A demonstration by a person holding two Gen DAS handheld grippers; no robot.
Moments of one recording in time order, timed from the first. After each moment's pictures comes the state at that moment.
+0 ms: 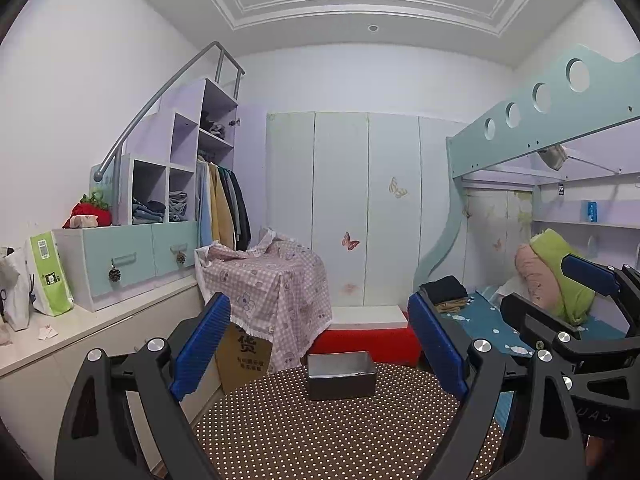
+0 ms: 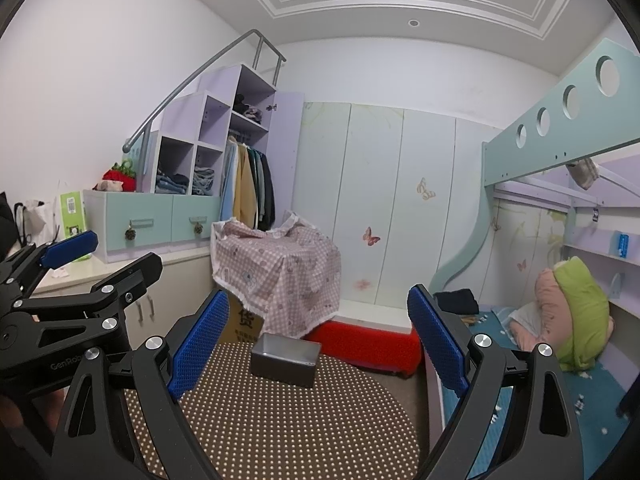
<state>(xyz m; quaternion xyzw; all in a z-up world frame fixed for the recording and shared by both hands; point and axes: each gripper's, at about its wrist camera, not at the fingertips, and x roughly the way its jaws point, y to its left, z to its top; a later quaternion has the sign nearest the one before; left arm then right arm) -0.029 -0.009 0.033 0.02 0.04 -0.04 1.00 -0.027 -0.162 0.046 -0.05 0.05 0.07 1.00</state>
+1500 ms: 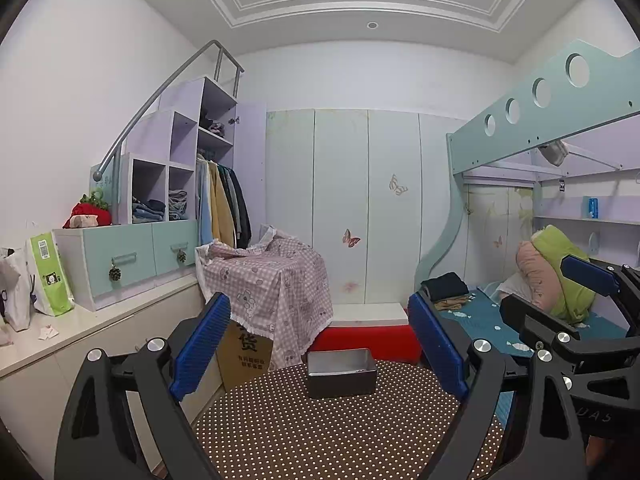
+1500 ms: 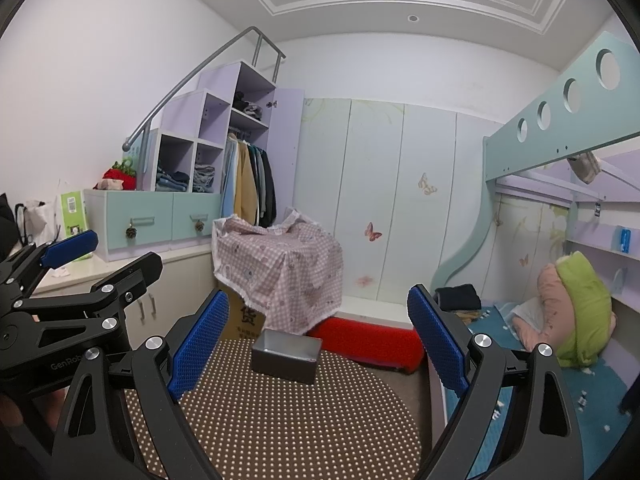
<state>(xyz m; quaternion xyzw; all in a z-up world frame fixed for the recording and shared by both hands) -0.027 -0.008 0.030 0.02 0.04 -0.04 1.00 -0.022 -0.166 0.039 -0.05 0.06 0.07 0.99</state>
